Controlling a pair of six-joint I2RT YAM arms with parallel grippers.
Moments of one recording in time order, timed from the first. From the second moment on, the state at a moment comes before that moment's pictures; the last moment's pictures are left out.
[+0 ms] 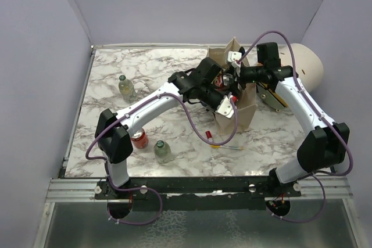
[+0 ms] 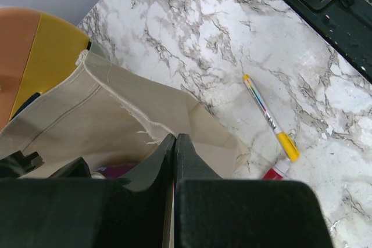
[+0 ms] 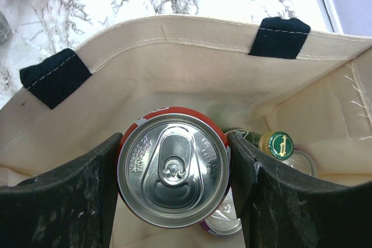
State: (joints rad) left arm -0.86 1.81 1.74 -0.77 0.87 1.21; right arm 0.24 1.52 1.38 -0.58 -0.88 -0.85
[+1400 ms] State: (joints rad) left arm -0.87 1.79 1.69 -0.72 0.87 1.15; right arm 0.24 1.75 1.37 -0.68 -0.91 -1.11
